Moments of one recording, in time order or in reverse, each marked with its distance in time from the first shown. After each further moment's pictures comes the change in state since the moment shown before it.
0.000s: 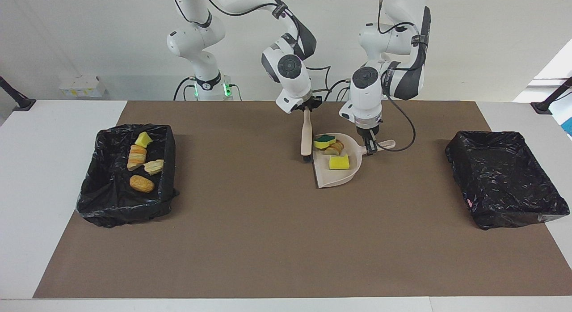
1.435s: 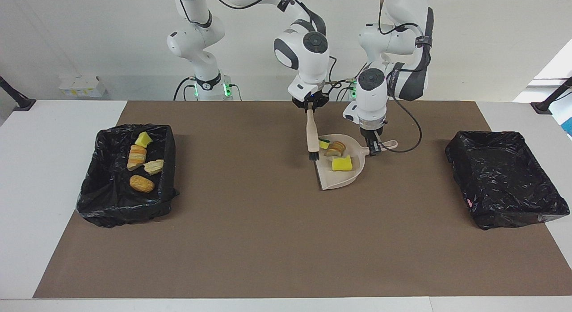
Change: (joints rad) left arm 0.004 0.000 0.000 -0.001 -0.008 -0.001 0.000; right arm 0.145 0.120 0.009 0.124 -0.152 0.121 0.185
